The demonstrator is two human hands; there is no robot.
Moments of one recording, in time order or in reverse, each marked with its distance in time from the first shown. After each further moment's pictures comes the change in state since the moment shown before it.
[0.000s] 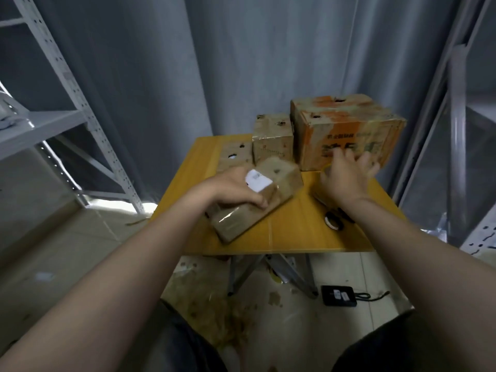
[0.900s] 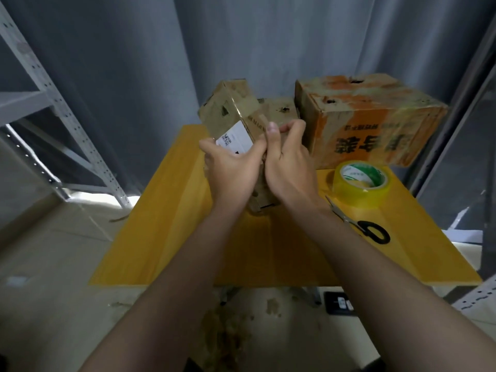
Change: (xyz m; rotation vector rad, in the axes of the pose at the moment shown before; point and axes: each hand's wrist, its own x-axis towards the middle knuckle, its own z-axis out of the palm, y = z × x) left_hand 0.054 0.027 0.036 -0.762 0.815 -0.200; right_hand -0.007 -0.116 0.020 0.764 0.022 -0.146
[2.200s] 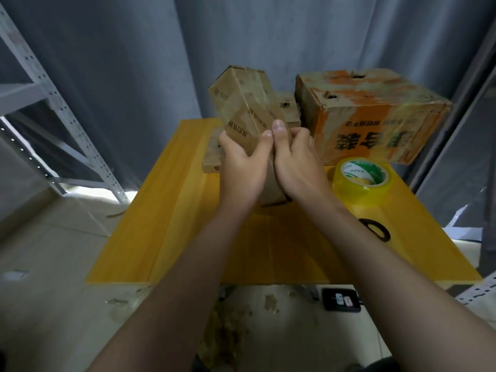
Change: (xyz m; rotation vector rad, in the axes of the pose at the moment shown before) left_hand -0.007 -0.007 0.010 -0.132 -0.081 0.154; right_hand 0.008 0.017 -0.010 0.004 -0.140 0.161
